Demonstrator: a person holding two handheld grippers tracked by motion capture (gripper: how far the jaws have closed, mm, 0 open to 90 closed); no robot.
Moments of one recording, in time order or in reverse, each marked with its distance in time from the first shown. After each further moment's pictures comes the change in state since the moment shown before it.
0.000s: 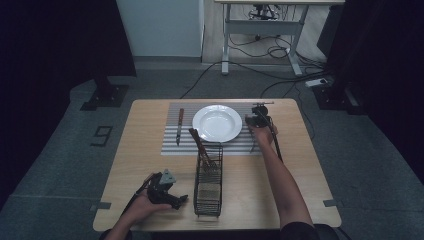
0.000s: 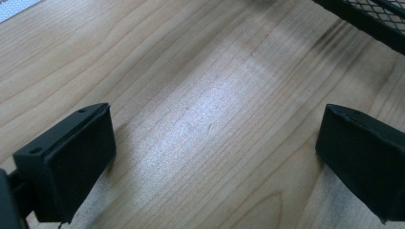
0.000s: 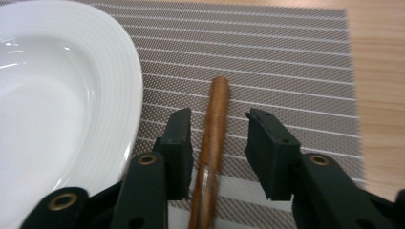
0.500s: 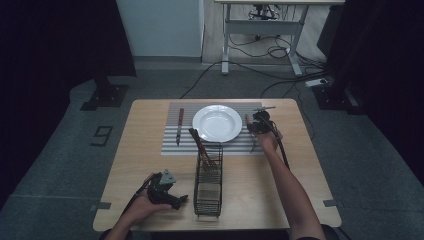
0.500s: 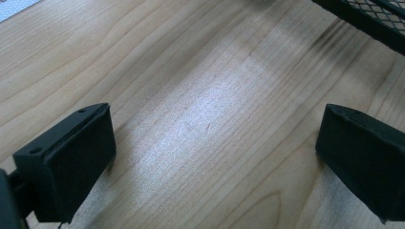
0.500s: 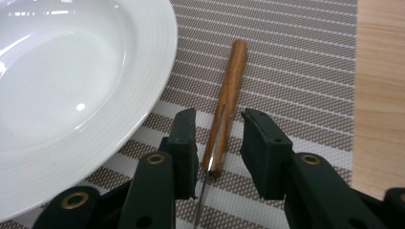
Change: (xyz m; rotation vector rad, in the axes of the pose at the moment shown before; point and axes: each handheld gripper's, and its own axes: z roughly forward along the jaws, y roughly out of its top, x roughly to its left) left arm -0.001 0.000 0.000 0.001 0.000 0.002; right arm 0.007 -0.018 -0.026 0.037 0.039 -0.108
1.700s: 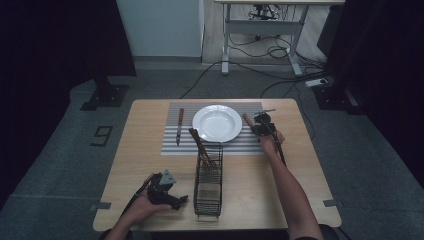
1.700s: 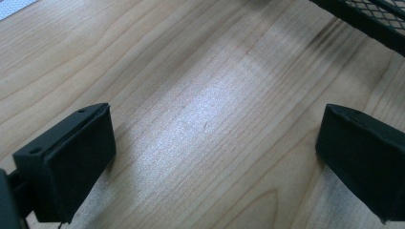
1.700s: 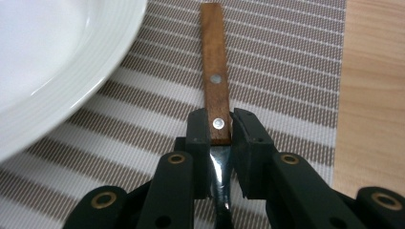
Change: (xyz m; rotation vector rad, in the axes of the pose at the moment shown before) left arm -0.001 0.000 0.000 0.000 -0.004 0.004; right arm -0.012 -0.010 0.011 0.040 -0.050 -0.026
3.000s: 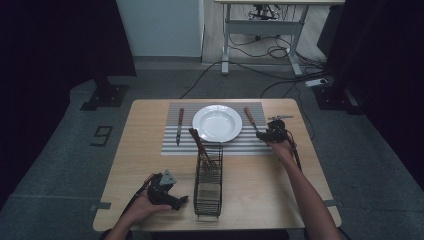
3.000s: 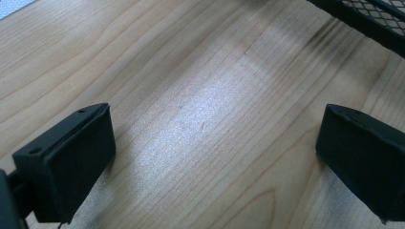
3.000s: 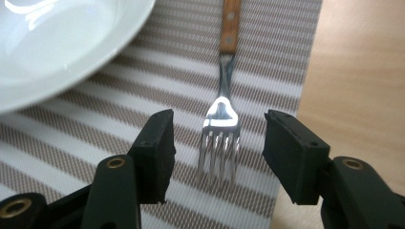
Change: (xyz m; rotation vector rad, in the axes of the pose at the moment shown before) left arm -0.001 0.000 0.000 0.000 -0.003 0.004; right arm -0.026 -0.035 -0.042 -0.064 0.132 0.027
